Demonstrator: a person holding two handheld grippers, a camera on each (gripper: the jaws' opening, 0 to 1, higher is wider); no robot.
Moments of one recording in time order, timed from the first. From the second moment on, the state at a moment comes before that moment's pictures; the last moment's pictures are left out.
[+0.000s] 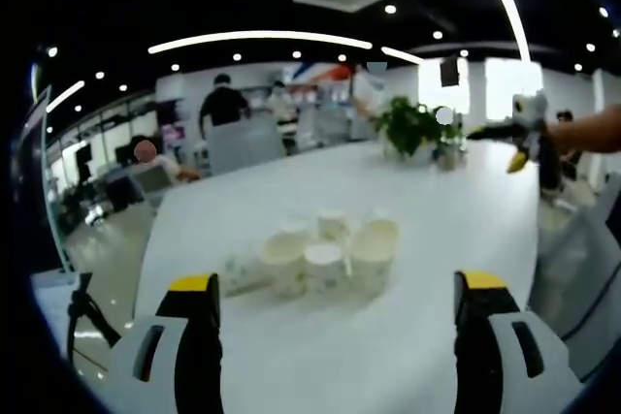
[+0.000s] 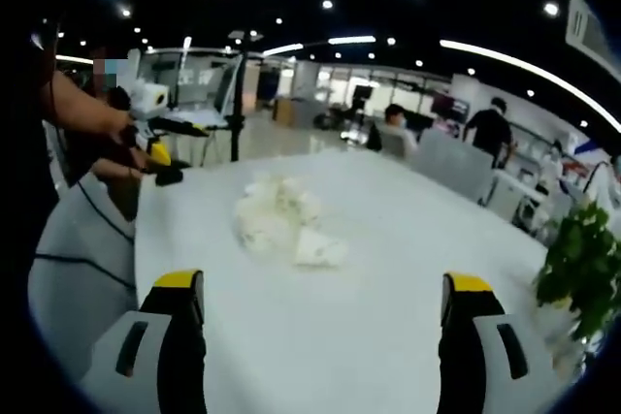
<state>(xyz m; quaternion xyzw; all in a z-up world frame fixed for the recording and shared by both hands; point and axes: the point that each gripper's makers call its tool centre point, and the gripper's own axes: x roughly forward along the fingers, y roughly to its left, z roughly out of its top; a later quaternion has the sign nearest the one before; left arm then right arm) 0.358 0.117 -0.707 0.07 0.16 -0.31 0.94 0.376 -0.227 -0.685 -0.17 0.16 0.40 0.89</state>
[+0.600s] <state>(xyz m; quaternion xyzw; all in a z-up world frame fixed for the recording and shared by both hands) 0.360 0.122 -0.706 0.08 0.16 -0.30 0.94 0.397 -0.205 -0.670 -0.23 0.15 0.45 0.85</state>
